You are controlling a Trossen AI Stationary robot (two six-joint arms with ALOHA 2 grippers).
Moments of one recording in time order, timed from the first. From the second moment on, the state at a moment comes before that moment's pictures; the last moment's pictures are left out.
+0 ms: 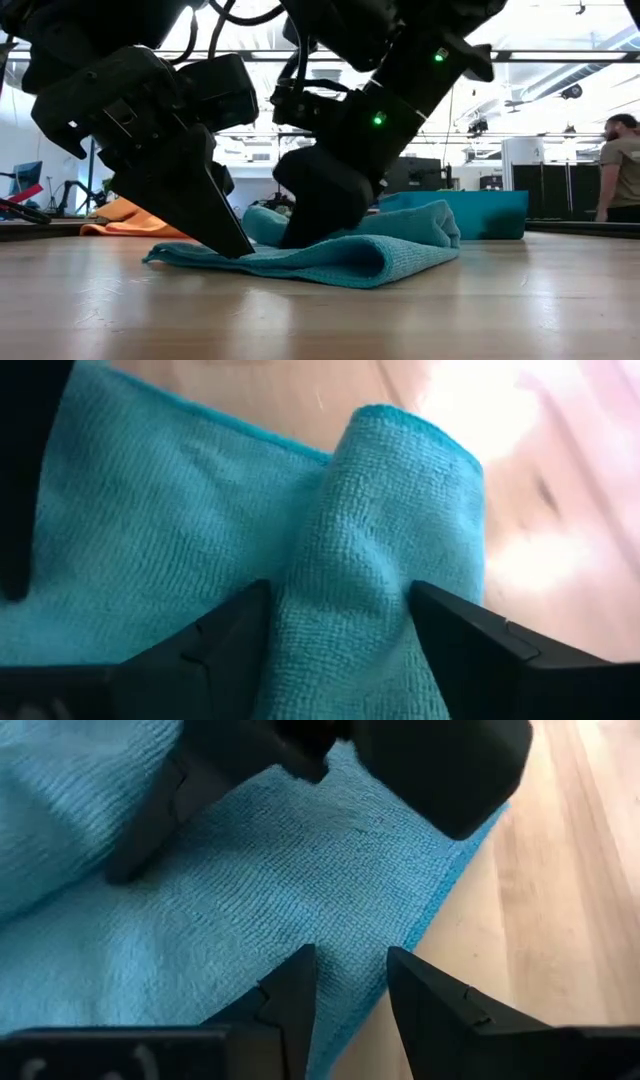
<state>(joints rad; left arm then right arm) -0.43 1.80 0.80 0.23 -0.20 -0.56 0.31 2.14 1.35 -0.26 0.55 0.34</state>
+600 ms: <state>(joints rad) -0.43 1.80 0.80 0.23 -0.20 -0.57 0.31 2.12 1.35 -0.39 0.66 0.38</state>
